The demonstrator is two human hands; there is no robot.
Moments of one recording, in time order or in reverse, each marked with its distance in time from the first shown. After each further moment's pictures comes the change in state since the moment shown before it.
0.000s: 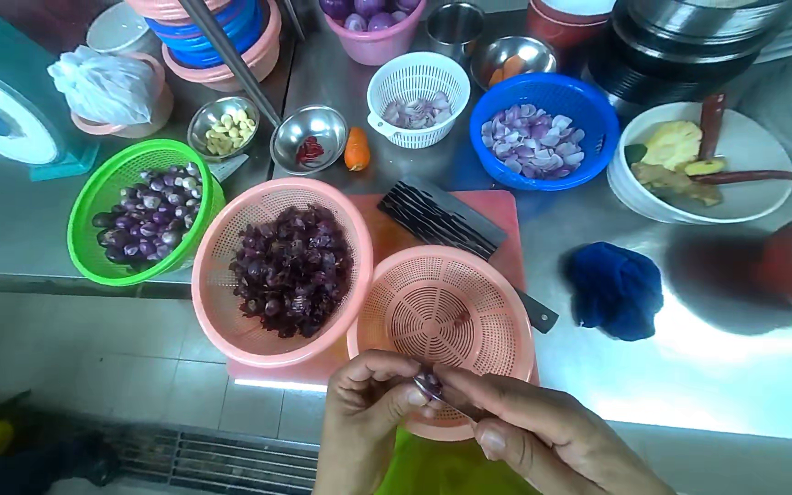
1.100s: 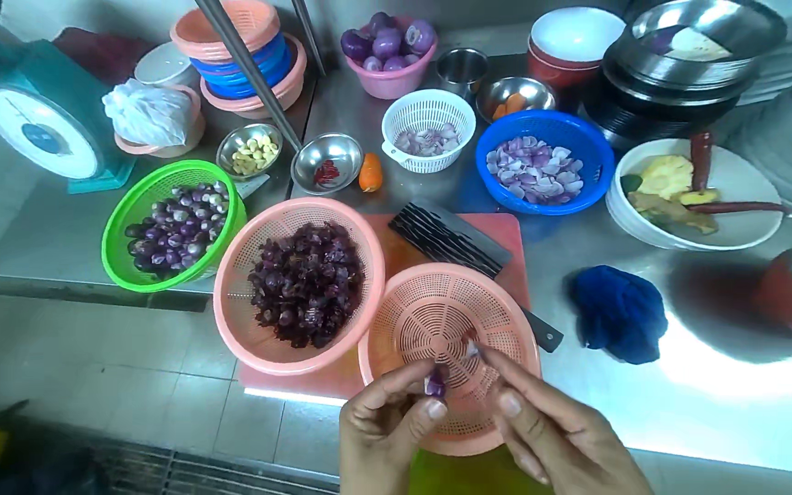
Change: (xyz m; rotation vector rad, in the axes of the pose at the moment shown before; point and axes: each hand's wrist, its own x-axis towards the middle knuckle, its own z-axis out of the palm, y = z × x) left_hand -0.014 0.000 0.016 0.191 0.163 0.054; right_hand -0.003 -0.002 0.017 0.128 0.315 0.119
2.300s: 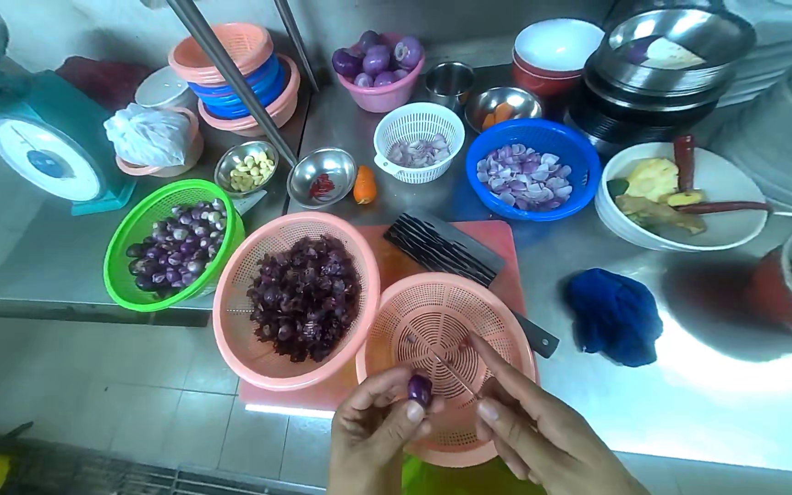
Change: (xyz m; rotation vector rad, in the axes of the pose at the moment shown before) left_hand 0.004 0.011 -0.003 -0.185 0.077 -0.185; right_hand 0.013 0.001 -0.014 -0.166 -0.188 0.163
